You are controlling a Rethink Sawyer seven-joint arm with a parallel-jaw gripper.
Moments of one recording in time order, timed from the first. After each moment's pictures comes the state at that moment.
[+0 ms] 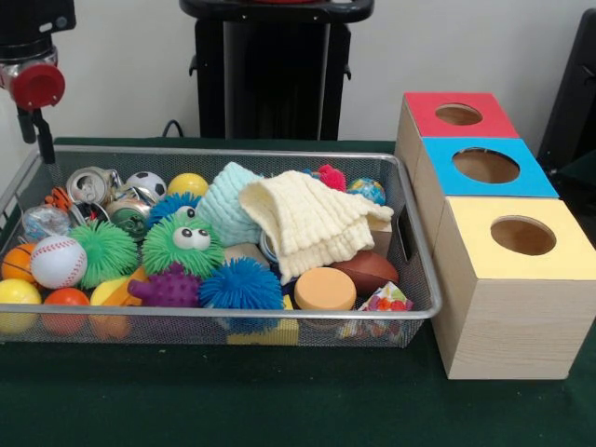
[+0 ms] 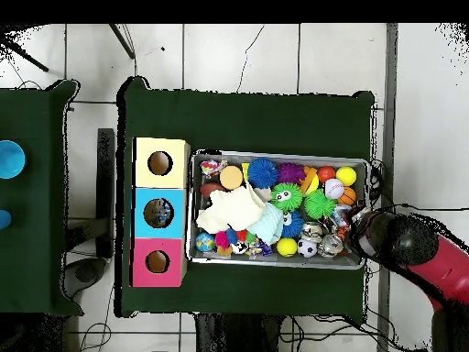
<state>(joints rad) -0.76 -0.67 0.04 1.63 -0.14 0.61 2.01</state>
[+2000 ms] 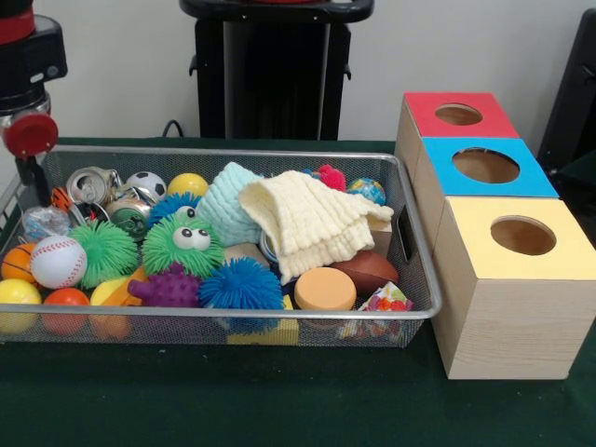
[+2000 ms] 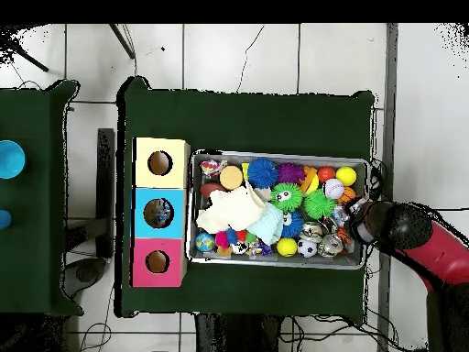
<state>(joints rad) -0.77 -0.54 0.05 1.52 -0.13 0.61 2.01</state>
